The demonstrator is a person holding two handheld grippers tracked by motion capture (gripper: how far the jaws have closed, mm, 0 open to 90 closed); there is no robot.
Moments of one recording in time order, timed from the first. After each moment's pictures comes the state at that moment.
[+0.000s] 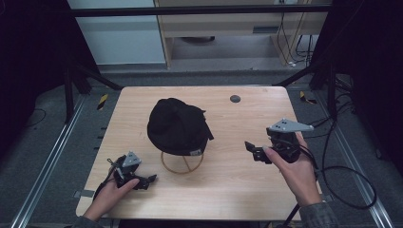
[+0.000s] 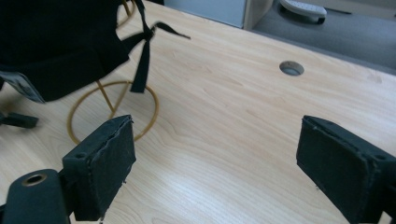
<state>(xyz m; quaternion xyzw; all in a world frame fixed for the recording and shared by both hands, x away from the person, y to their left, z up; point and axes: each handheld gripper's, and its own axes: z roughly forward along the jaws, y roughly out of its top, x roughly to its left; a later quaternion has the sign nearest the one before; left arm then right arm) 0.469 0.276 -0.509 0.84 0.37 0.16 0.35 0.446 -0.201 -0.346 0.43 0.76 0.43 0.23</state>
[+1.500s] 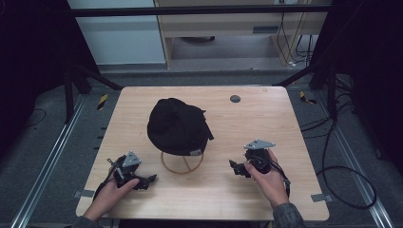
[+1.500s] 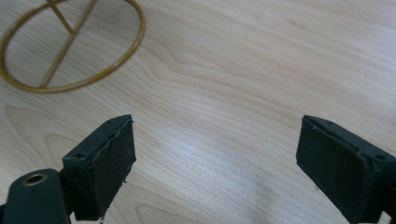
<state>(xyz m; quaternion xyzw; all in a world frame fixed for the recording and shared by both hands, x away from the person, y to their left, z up) 0.469 0.276 -0.509 0.84 0.37 0.16 0.35 0.473 -0.165 -0.467 0.46 0.79 0.37 0.18</state>
